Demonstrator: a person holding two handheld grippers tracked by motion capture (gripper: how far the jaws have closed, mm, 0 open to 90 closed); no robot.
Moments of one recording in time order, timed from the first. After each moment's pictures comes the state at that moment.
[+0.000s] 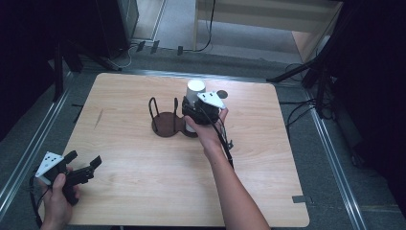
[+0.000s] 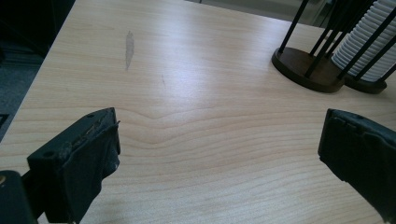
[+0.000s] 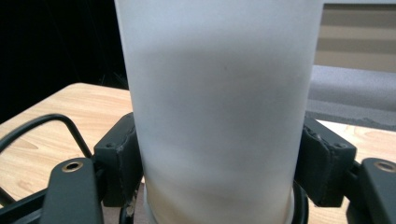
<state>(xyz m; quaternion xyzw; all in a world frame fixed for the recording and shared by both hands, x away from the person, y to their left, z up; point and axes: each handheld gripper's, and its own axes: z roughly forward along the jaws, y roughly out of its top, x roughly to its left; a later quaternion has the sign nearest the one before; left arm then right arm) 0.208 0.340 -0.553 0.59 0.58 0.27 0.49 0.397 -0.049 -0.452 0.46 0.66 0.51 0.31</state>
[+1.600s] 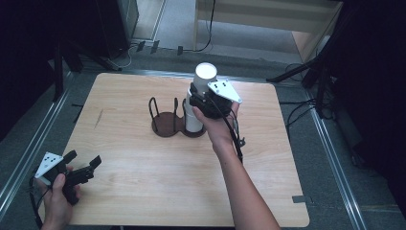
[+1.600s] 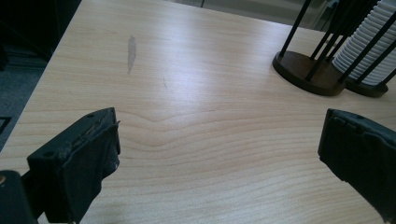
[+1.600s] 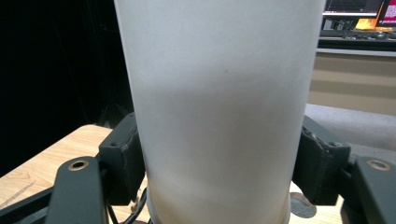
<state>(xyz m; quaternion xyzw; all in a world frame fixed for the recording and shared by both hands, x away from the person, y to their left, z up) 0.207 0.341 -0.553 0.59 0.58 0.27 0.49 0.369 -0.070 -0.381 0.43 0.63 0.55 0.35</state>
